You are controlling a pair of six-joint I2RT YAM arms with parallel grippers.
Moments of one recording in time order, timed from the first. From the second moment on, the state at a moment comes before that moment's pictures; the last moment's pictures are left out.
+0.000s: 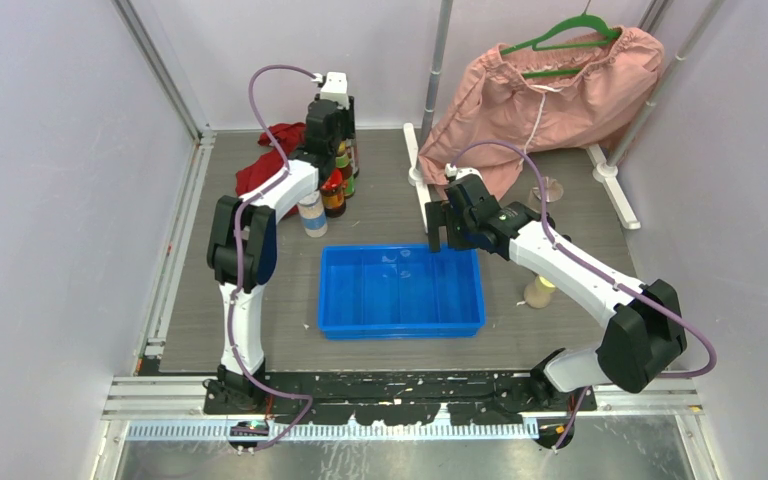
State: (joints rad) left arm -0.34 2.12 1.70 0.29 -0.21 -0.03; right arm 0.60 1.40 1.13 -0.63 0.21 0.37
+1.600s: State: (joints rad) left arm -0.40 2.09 1.74 0.15 -0.04 -0.04; right arm 0.60 1.40 1.07 -0.58 0.10 0.45
